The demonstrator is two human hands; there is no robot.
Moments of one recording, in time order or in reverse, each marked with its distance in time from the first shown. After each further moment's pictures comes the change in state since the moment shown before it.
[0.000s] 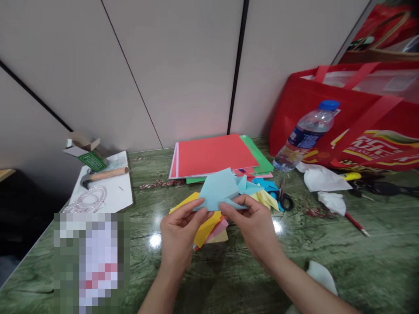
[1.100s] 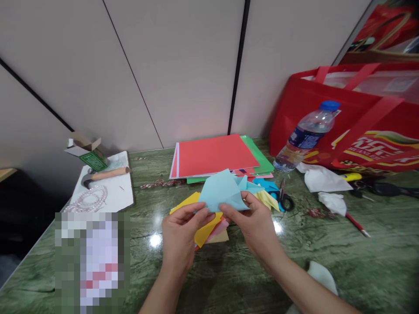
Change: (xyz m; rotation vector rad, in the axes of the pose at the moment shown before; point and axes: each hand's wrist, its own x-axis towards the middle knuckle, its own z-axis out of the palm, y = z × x) left_hand 0.000 0.004 0.007 -0.101 0.075 -0.118; right_hand 0.001 -0.003 0.001 0.021 -0.009 -0.027
